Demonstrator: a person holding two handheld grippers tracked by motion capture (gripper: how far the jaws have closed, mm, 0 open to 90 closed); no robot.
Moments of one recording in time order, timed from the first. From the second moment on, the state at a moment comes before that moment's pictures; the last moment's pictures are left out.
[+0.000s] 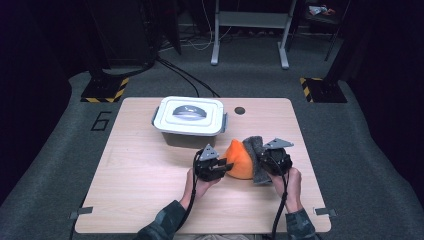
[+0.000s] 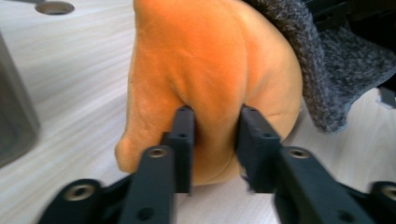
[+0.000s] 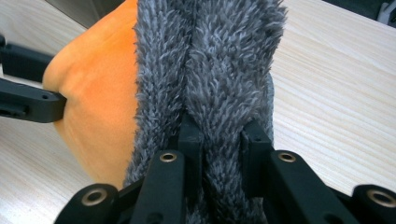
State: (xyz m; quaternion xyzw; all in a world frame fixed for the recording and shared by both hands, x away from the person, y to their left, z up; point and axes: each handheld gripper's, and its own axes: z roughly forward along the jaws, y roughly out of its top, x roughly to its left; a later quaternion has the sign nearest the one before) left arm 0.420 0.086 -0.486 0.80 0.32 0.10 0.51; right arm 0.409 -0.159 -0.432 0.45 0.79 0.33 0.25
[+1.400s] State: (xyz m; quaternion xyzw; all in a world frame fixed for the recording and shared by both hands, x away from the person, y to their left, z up) left arm 0.404 0.076 -0.494 0.79 0.33 0.09 0.51; right arm 0.405 -0.127 -0.419 0.41 0.81 0.33 0.25
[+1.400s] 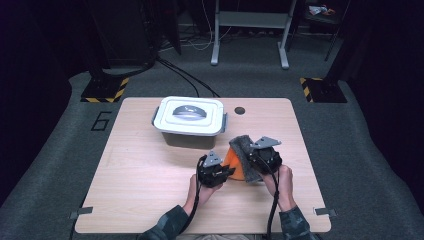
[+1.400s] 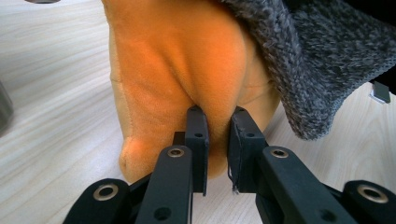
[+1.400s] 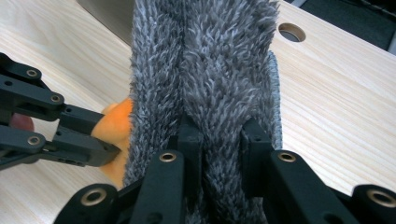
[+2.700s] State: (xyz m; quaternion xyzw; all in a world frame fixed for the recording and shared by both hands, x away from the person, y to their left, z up) left arm 0.405 0.074 -0.493 0.80 0.33 0.09 0.50; right arm 0.395 -0.139 -0.403 0.41 0.81 0.35 0.25
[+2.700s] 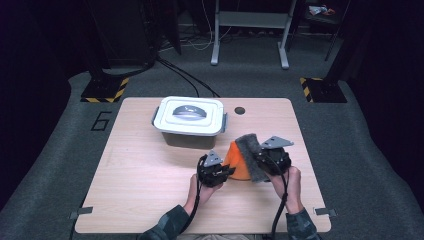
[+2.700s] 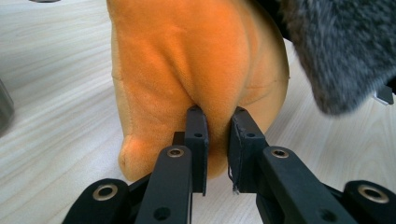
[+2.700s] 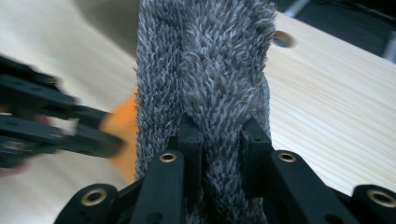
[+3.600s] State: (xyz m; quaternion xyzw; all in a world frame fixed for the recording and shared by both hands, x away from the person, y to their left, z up) left arm 0.409 0.077 -0.495 0.79 0.33 0.09 0.51; right arm 0.412 -0.161 -0.431 0.46 0.80 0.31 0.25
